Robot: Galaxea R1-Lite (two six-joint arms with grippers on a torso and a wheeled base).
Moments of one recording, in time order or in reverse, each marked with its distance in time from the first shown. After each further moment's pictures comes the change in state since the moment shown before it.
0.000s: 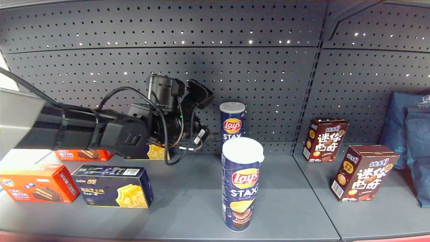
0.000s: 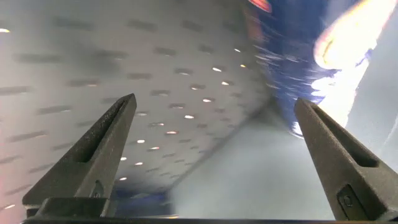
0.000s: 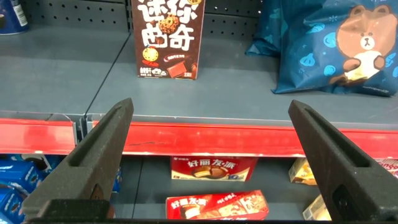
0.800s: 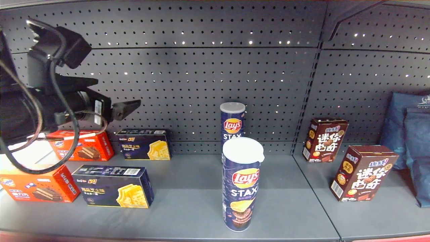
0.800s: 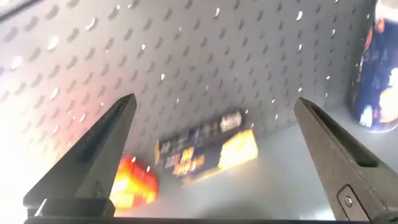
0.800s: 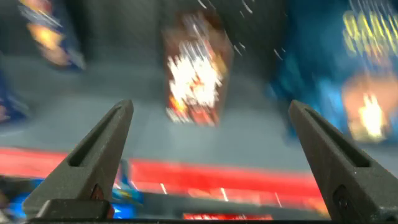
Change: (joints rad) left arm 0.250 -0.573 0.356 -0.012 -0.002 -0.086; right arm 0.075 0.254 -0.363 0.099 0.074 0.031
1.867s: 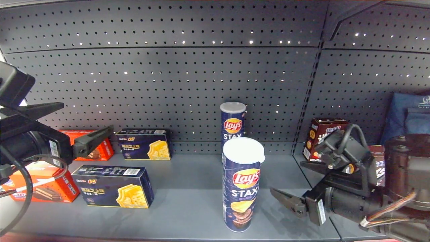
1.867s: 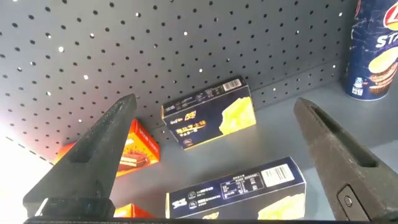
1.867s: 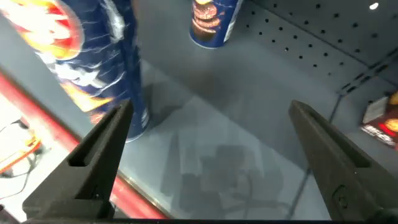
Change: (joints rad) left arm 0.039 -0.237 0.303 -0.116 -0.022 -0.020; right arm 0.600 1.088 -0.239 -0.495 -0.096 0.012
